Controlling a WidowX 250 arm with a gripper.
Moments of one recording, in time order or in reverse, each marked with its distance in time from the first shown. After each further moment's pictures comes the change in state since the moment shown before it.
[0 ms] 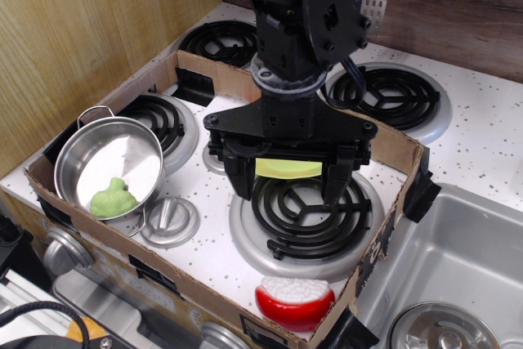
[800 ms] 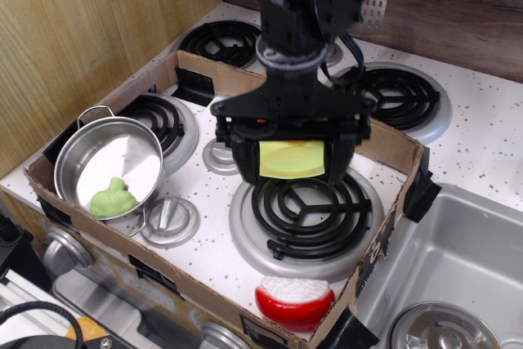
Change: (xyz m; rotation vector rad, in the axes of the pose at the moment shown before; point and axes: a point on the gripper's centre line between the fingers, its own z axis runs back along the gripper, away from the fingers) arm 0.022 0.001 -0.006 -0.015 0.047 0.108
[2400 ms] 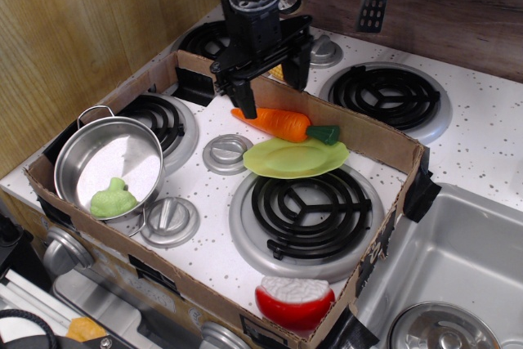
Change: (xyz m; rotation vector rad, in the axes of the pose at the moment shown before) arm 0.121 0.024 -0.047 -0.051 -0.018 0.623
